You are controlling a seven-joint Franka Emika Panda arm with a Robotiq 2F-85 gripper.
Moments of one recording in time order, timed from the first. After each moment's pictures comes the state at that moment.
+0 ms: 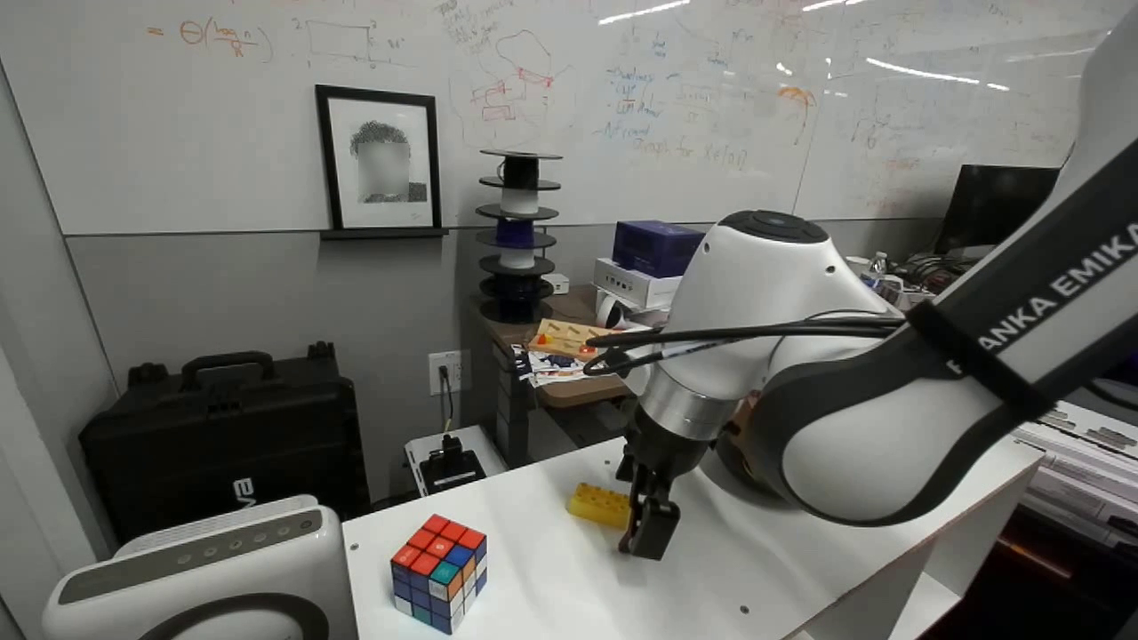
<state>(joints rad) 0.10 0.93 0.18 -1.70 -0.52 2.86 -0.45</state>
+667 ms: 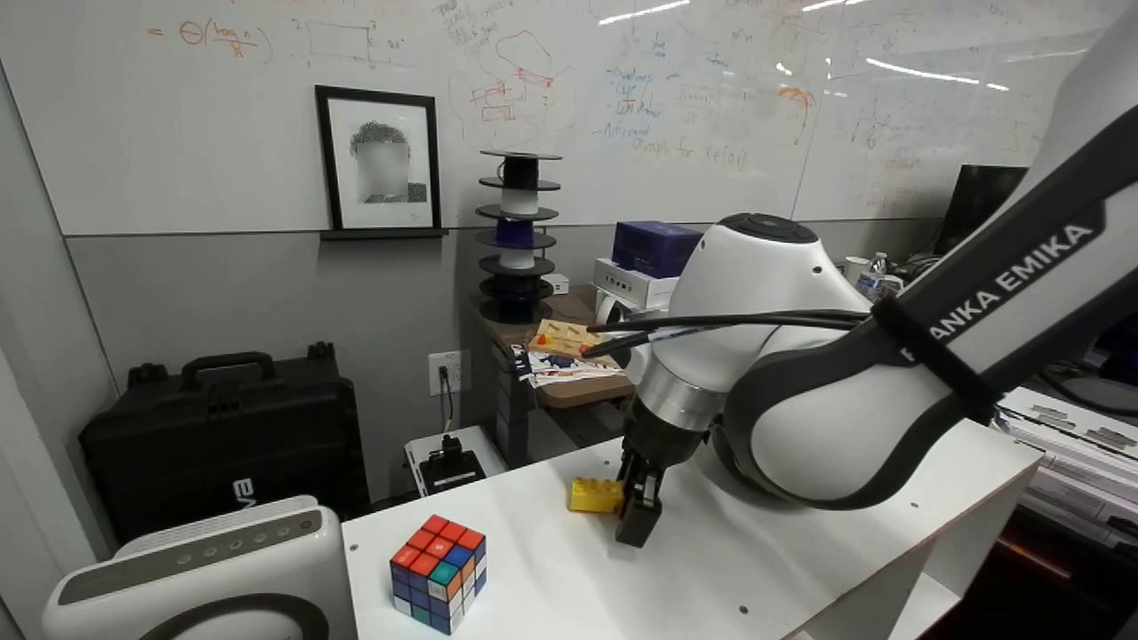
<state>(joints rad) 0.09 0.96 0.17 -1.65 -0.44 2.86 -0.45</state>
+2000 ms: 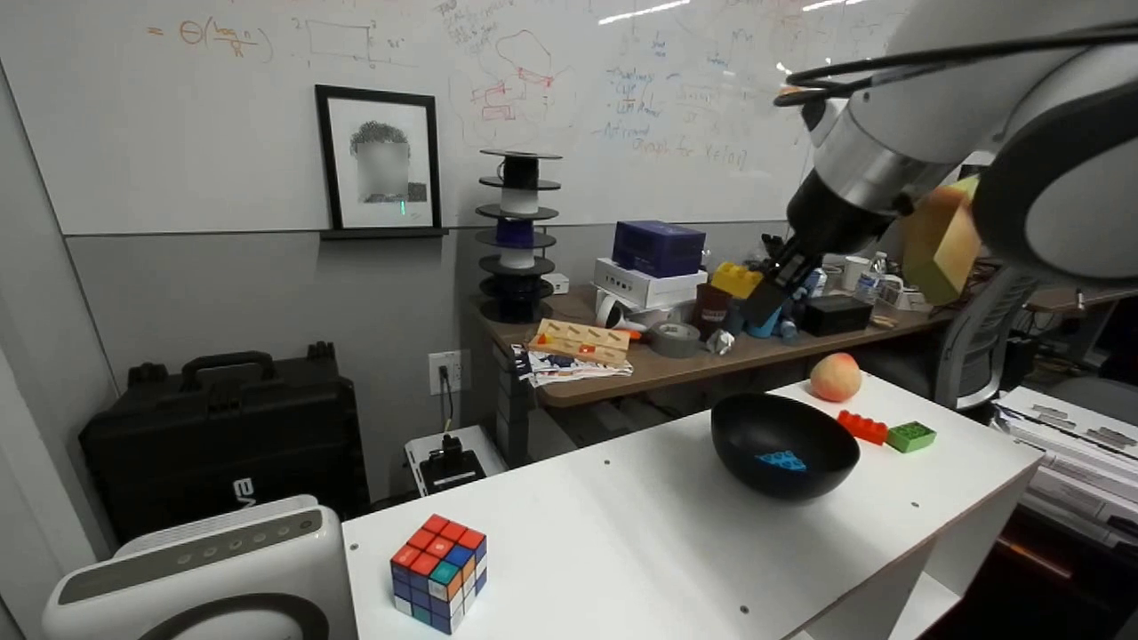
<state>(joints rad) 0.63 0.44 -0.59 -2.10 -0.40 3.03 0.05</state>
